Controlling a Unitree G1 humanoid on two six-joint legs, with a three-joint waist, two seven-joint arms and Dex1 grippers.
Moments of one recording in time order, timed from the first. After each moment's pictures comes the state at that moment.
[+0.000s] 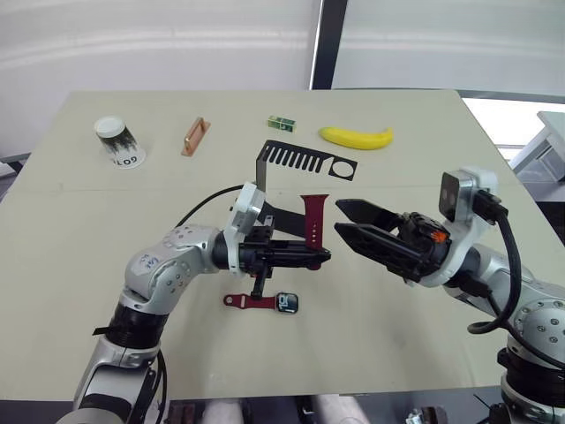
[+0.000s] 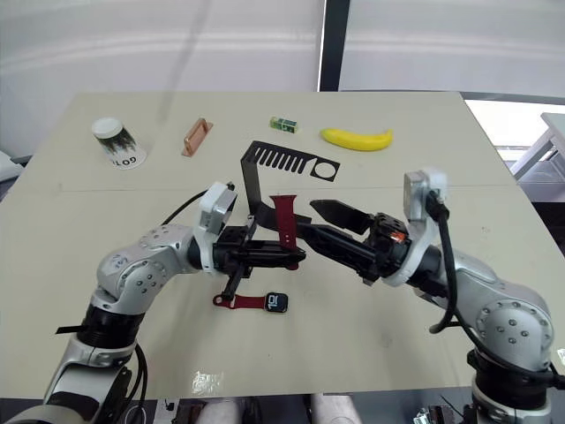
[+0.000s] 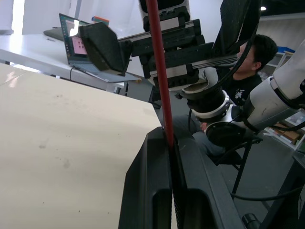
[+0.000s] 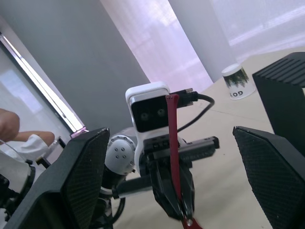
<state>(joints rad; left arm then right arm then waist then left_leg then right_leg) -0.58 0.42 -0.14 -0.19 -0.78 0.71 -1.04 -0.33 -0.52 -0.26 -0.55 1.47 0.93 0.41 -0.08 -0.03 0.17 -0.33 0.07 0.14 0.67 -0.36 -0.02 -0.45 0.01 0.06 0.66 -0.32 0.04</state>
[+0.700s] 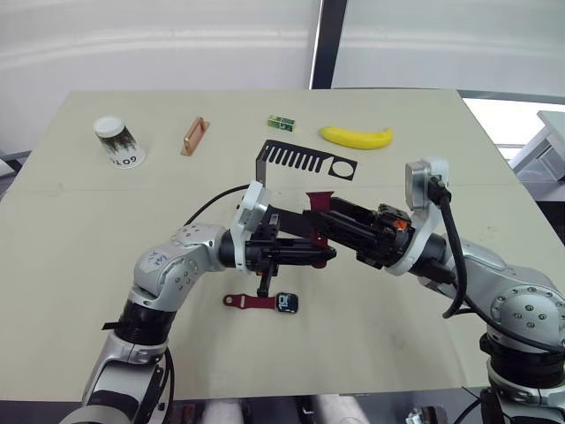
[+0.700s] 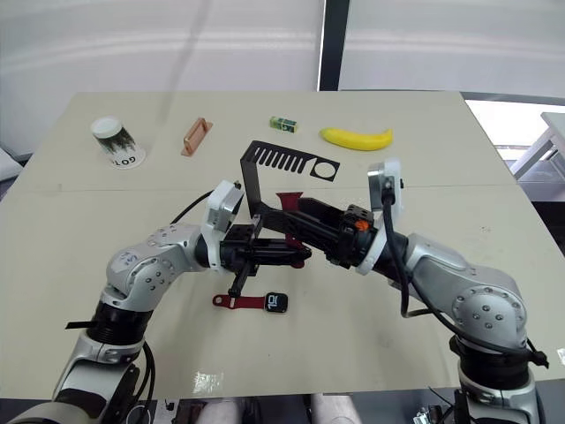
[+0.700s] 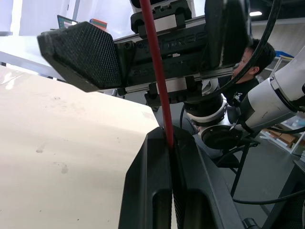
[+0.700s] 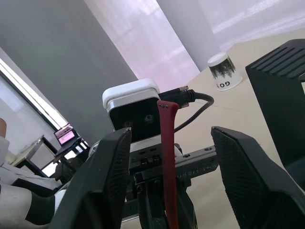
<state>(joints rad) -0.58 0.39 -0.14 -0.18 -0.76 0.71 -1.04 -0.42 -0.54 -0.12 -0.55 1.45 0.89 0.27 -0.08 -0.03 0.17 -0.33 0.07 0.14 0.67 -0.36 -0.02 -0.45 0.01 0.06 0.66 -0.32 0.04</state>
